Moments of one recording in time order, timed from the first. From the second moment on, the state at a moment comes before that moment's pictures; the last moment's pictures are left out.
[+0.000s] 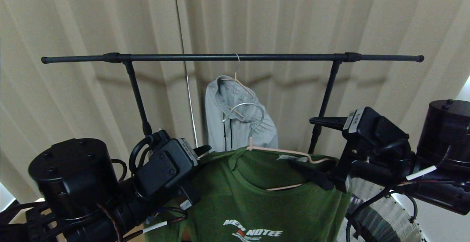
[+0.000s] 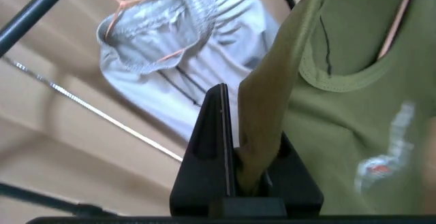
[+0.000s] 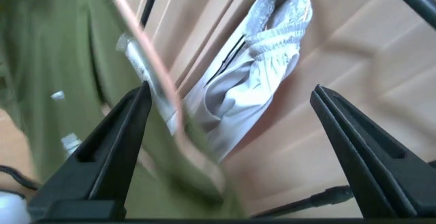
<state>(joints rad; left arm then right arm) -0.72 1.59 -0.40 -1.09 0.03 0.61 0.55 1.51 -0.58 -0.70 0.21 -0.49</state>
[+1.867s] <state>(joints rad) -0.71 1.61 -0.39 -1.13 0.03 0.60 0.62 1.52 -0.53 -0.71 0.20 -0.49</state>
